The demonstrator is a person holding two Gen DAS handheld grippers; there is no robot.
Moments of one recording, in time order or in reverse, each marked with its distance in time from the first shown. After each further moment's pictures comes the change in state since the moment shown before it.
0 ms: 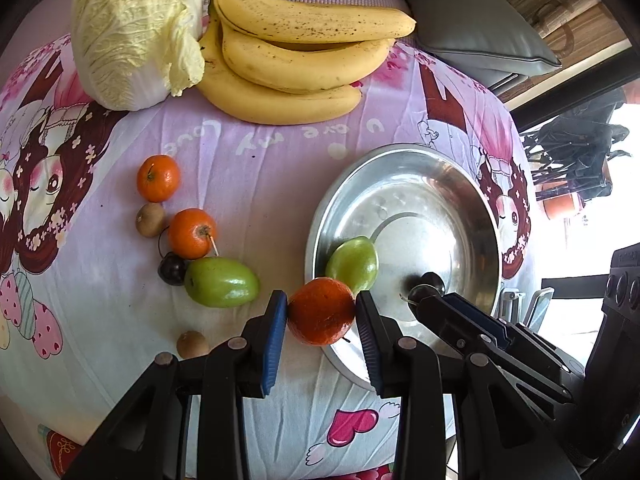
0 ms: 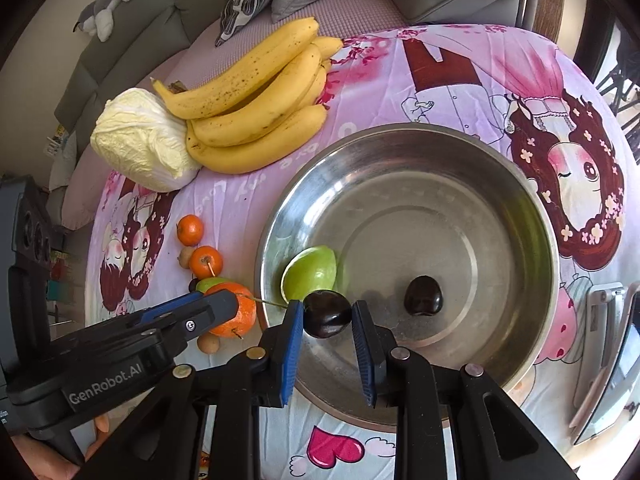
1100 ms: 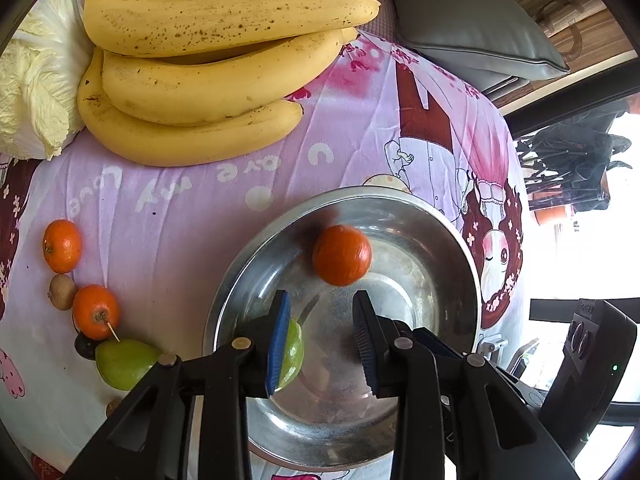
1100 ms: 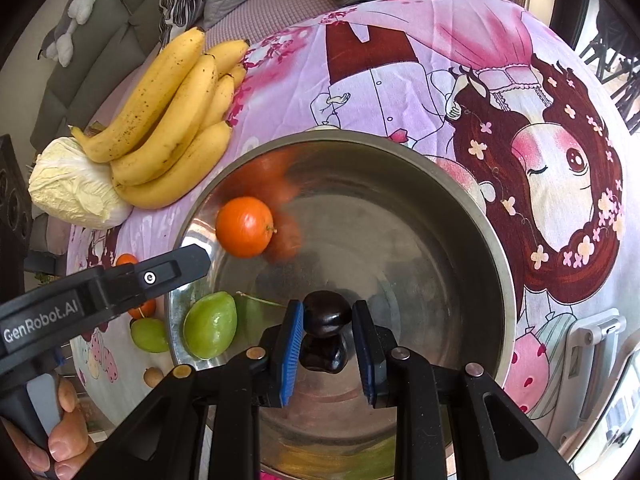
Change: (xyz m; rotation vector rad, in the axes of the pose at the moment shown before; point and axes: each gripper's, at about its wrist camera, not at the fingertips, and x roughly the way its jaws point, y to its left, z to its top) left arm 0.048 -0.040 0.056 -0.016 0.022 -0.049; right arm 0.035 -0.071 0.029 0.088 0.029 -0.028
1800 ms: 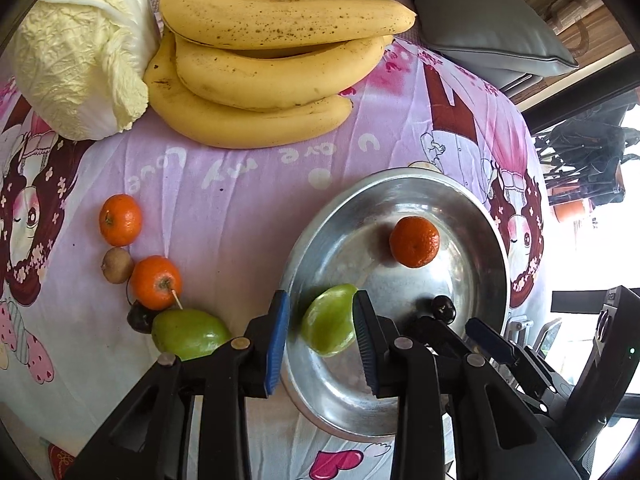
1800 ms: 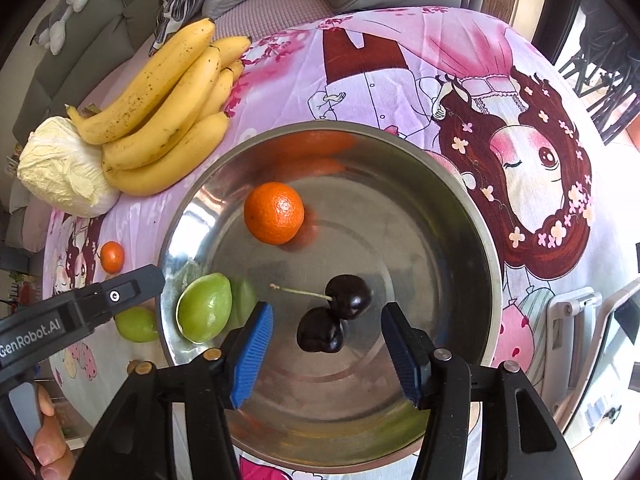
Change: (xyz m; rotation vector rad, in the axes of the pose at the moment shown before) left arm -0.026 0.029 -0.023 0.010 -0.018 0.105; right arm -0.008 0.021 -0.018 -0.022 -0.026 -0.128
